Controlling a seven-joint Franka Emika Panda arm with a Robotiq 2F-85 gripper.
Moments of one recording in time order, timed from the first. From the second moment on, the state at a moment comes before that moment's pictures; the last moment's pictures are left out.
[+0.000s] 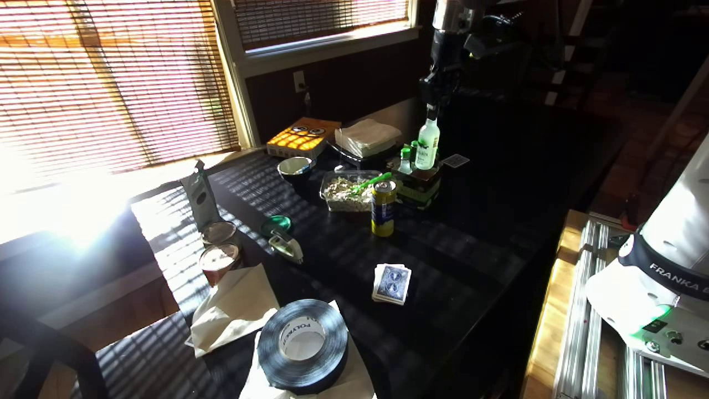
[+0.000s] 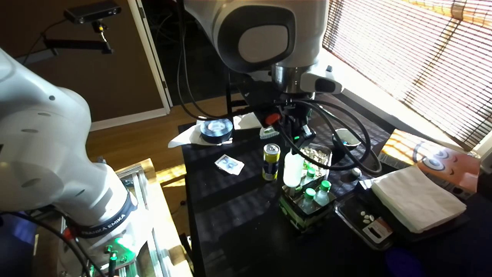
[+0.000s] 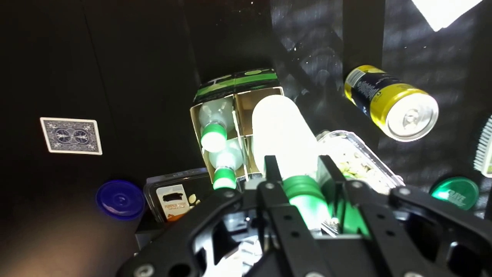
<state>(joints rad) -0.17 -0.23 -0.15 -2.53 -0.07 2.42 -0.03</state>
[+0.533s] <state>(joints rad) -0.19 -0.18 -0.15 -2.53 -0.07 2.47 -0.02</state>
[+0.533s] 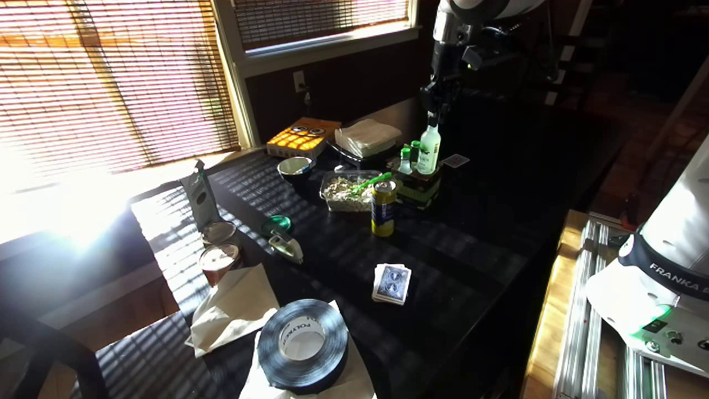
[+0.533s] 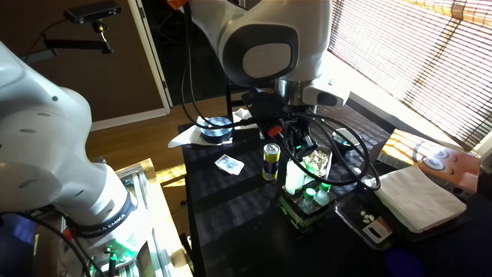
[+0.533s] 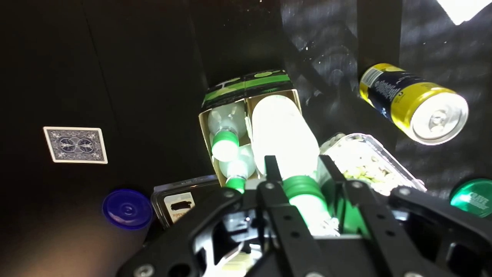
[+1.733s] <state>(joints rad) -0.18 0.01 -0.16 -2.52 -0.07 2.62 0.01</state>
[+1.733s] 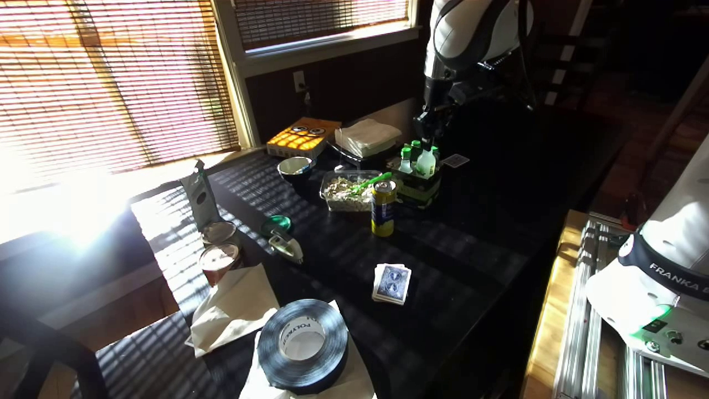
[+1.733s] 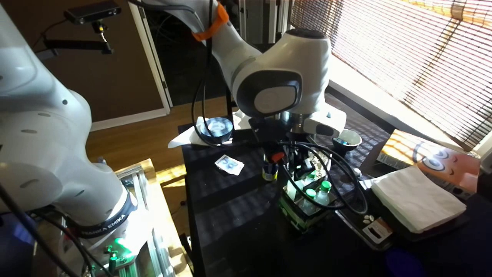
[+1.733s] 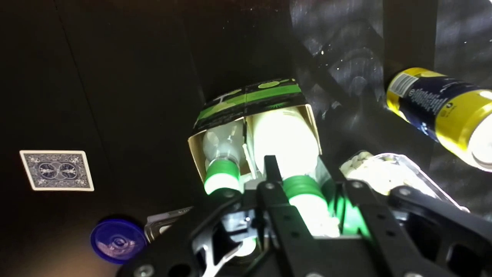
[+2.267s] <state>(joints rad) -0.18 0.13 -0.16 -2.48 -0.07 2.65 0.04</state>
